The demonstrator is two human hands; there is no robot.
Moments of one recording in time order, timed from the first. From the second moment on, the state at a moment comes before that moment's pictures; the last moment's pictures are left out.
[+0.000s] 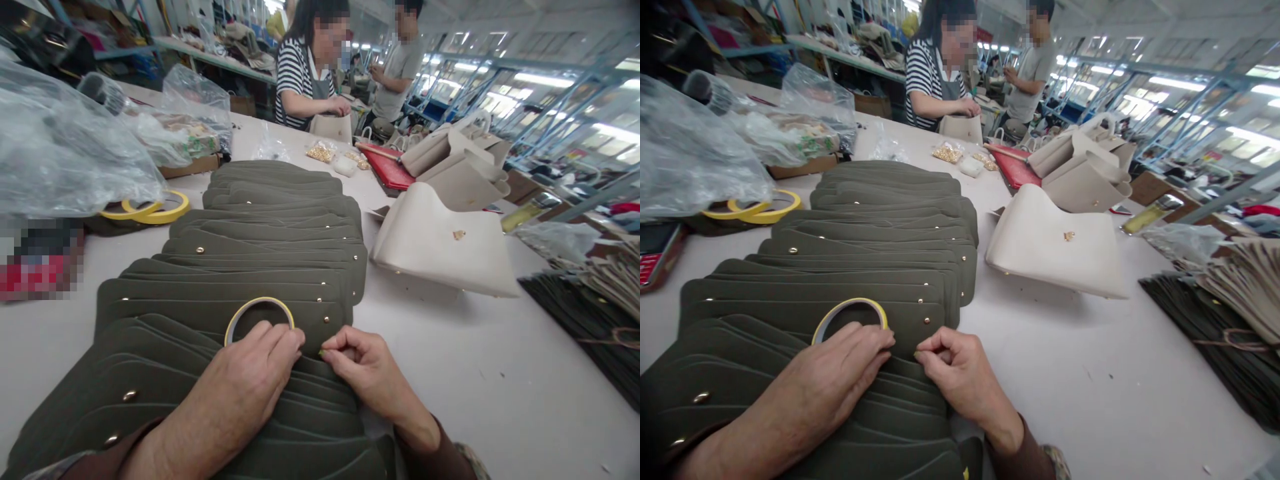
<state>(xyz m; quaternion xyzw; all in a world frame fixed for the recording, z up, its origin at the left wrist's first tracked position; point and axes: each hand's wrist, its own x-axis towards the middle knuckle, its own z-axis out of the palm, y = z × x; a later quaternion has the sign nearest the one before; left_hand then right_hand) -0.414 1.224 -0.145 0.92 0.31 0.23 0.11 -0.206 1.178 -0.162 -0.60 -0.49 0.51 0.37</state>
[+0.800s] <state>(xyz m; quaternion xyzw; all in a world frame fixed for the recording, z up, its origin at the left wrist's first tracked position) -0.421 1.211 -0.141 0.94 0.30 -0.01 0.16 -0.215 1.210 -0.164 -0.62 -0.64 0.23 0.39</state>
